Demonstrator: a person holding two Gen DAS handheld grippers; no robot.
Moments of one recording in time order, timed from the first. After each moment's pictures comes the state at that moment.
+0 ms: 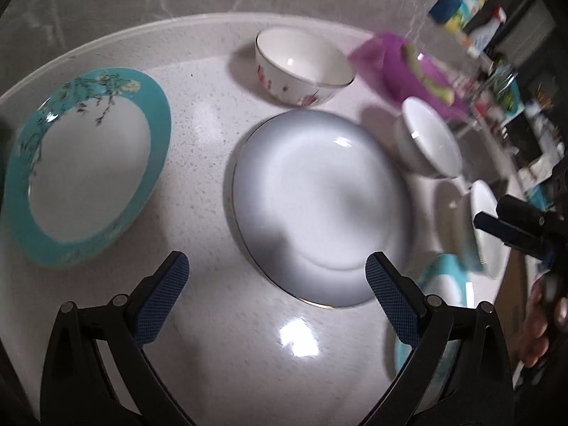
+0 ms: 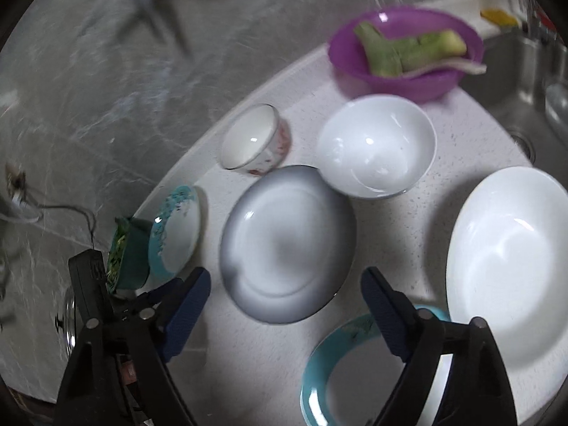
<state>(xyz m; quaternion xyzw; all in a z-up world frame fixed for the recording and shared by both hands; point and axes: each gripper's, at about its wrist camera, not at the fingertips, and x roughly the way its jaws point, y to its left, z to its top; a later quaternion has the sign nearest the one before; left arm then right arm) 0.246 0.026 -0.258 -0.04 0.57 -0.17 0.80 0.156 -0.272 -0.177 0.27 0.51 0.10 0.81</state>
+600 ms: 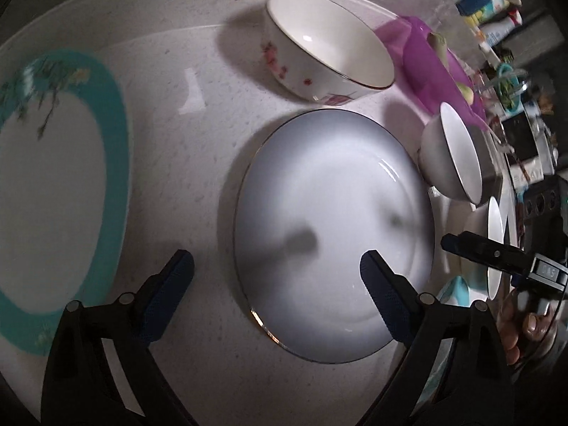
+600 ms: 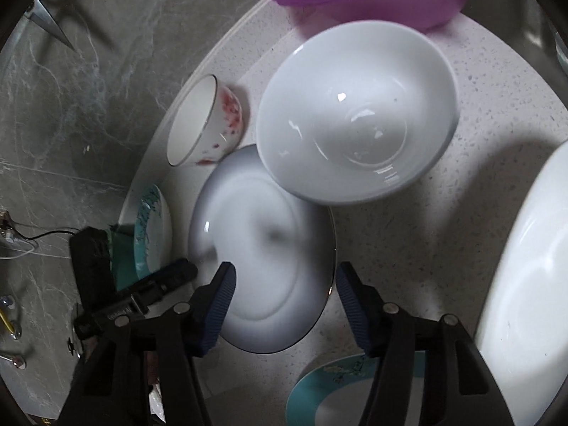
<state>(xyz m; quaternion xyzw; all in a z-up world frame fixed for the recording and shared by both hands) 0.325 0.013 -0.305 -0.07 0.63 -0.21 0.74 0.199 -0.284 -0.233 0.31 0.58 0.10 0.75</state>
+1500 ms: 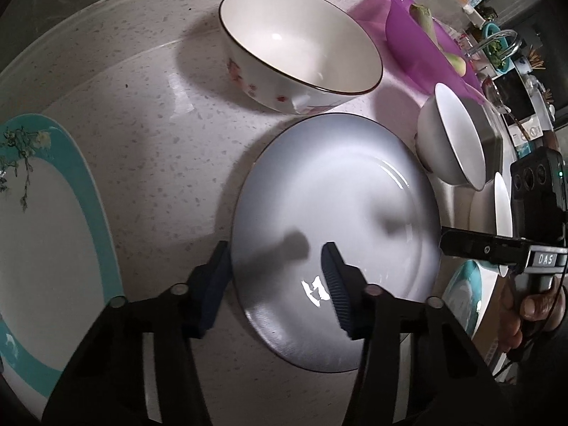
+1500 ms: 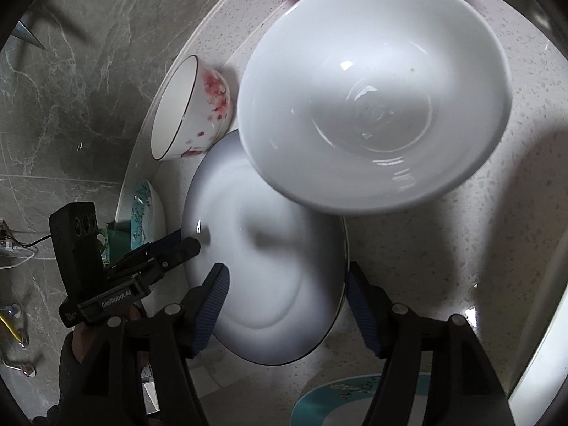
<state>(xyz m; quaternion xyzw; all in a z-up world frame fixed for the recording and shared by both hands) 0.361 -0.030 -0.301 0.00 0.64 -0.26 0.73 0.209 -0.285 -0.252 0.33 0.60 0.11 0.72</state>
